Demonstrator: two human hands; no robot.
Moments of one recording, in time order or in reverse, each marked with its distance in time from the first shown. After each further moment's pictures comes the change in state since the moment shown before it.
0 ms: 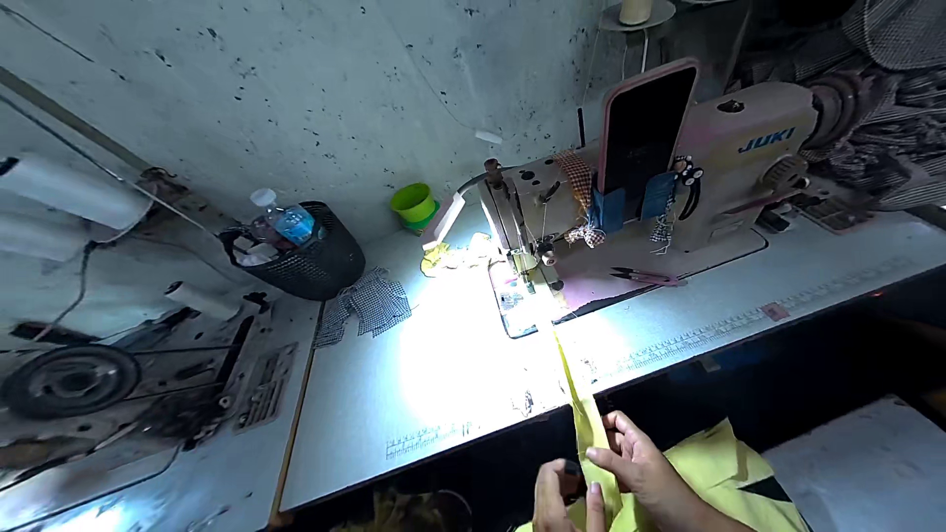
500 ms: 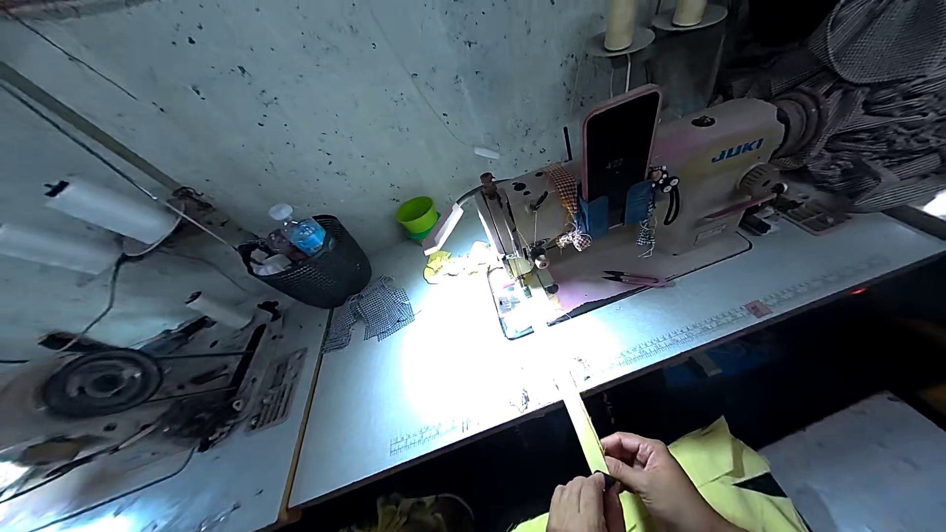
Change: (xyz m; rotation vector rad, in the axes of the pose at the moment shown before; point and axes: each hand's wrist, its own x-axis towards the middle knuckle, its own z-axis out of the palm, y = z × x) left_hand -0.006 0.026 0.012 0.383 0.116 0.391; right_hand -0.022 0.005 -0.010 -0.070 0.053 -0.115
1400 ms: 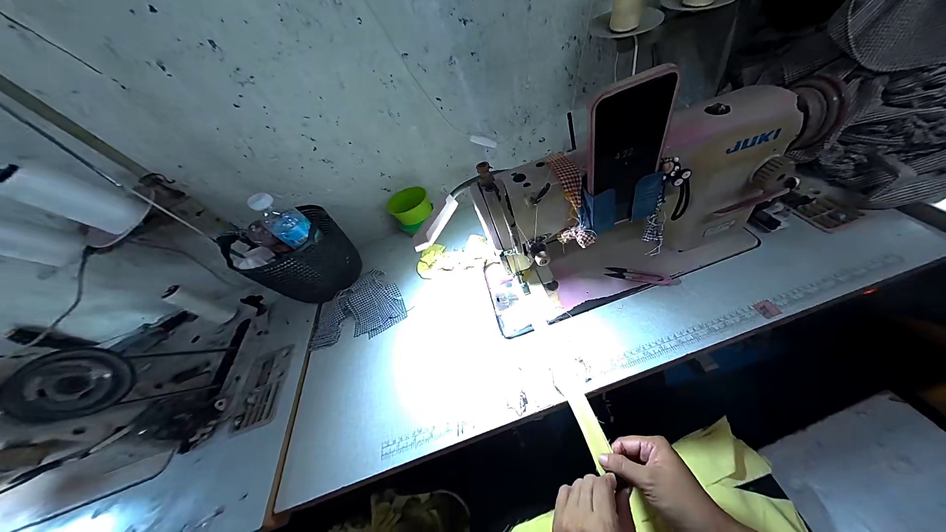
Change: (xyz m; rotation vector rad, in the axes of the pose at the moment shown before) left_hand 0.006 0.000 0.012 0.073 -0.050 0.024; right_hand 0.011 -0.006 -0.006 -0.095 0.003 0.048
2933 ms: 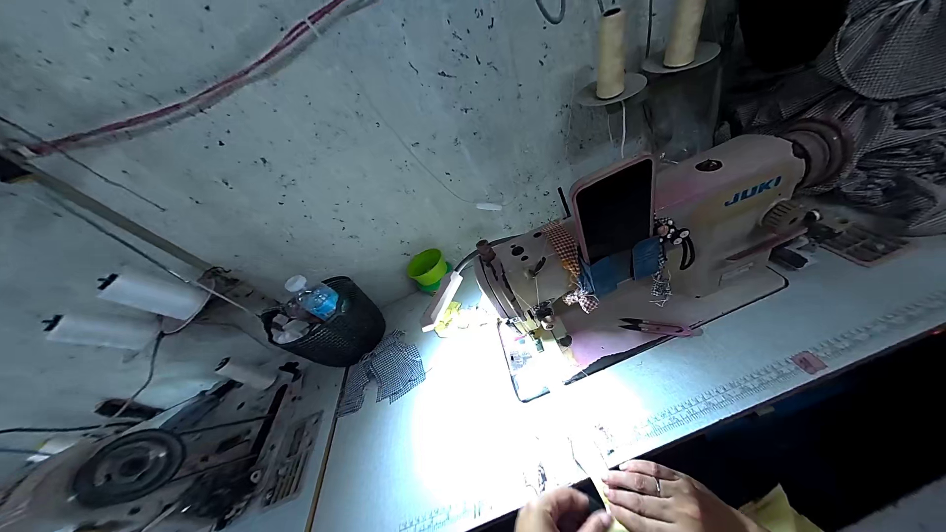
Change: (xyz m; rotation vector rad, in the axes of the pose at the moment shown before) left_hand 0.083 -0.067 -0.043 -0.609 -0.508 -0.413; right_hand 0.074 0.000 -0.039 -0.937 -0.197 -1.499
